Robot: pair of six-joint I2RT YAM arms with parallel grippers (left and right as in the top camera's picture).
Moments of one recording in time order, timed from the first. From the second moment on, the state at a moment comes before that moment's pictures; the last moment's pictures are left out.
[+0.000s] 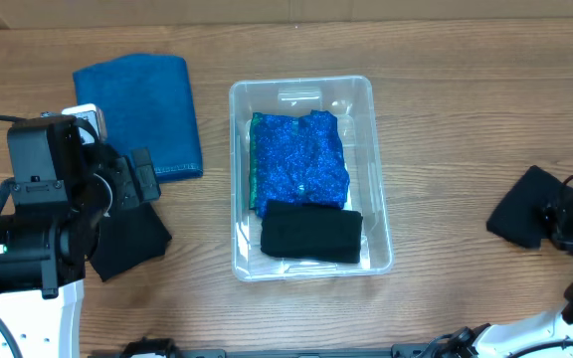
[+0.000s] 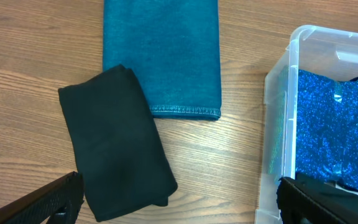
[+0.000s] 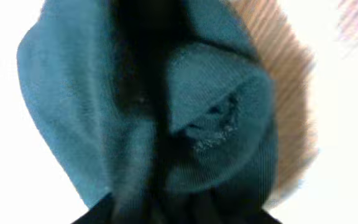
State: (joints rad) left arm 0.07 1.12 1.43 -1.21 -0.05 -0.15; right arm -0.89 1.86 1.09 -0.67 -0.47 0.23
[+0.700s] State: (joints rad) left arm 0.07 1.12 1.43 -1.21 -0.05 -0.15; right arm 0.49 1.60 1.68 -1.37 -0.54 -0.53
